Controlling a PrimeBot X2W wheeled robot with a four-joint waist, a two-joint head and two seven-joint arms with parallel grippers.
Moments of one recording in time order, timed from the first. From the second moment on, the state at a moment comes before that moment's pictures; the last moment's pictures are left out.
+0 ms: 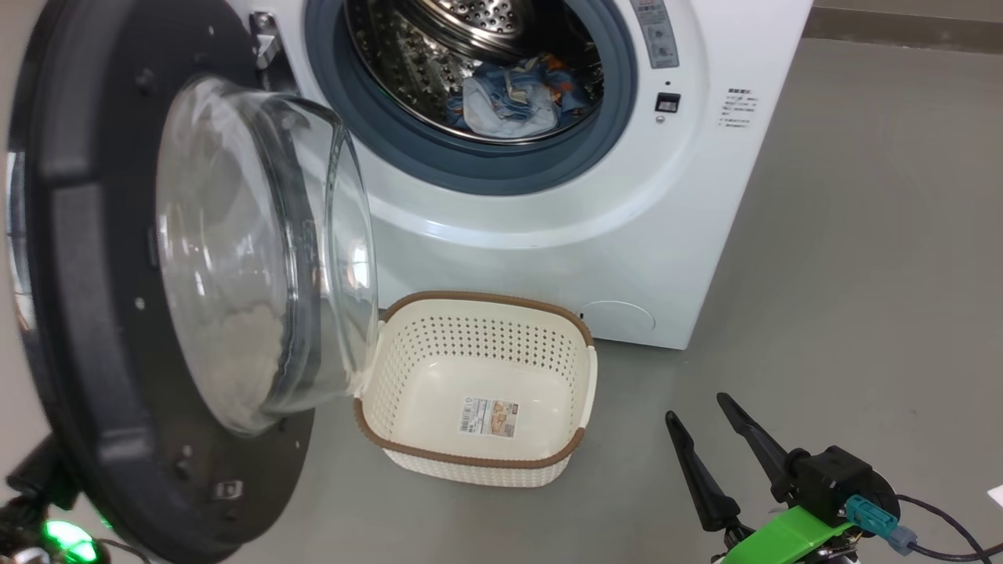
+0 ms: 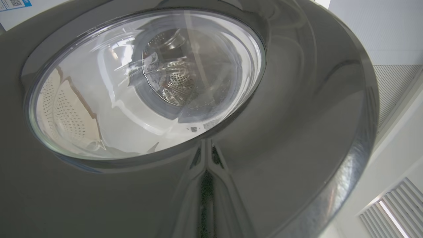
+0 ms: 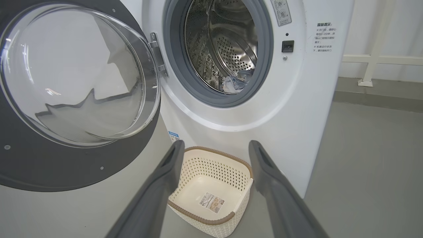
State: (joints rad) left arm -0.25 0.09 0.53 0.19 -1.59 0.01 1.04; right arm -0.06 -0.12 0.19 0.19 0.24 0.13 -0.24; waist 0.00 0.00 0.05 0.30
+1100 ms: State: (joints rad) left arm -0.09 0.04 0.15 0.07 -1.74 -0.07 0.72; right arm -0.06 -0.11 0.19 0.21 0.25 0.13 -0.25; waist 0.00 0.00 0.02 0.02
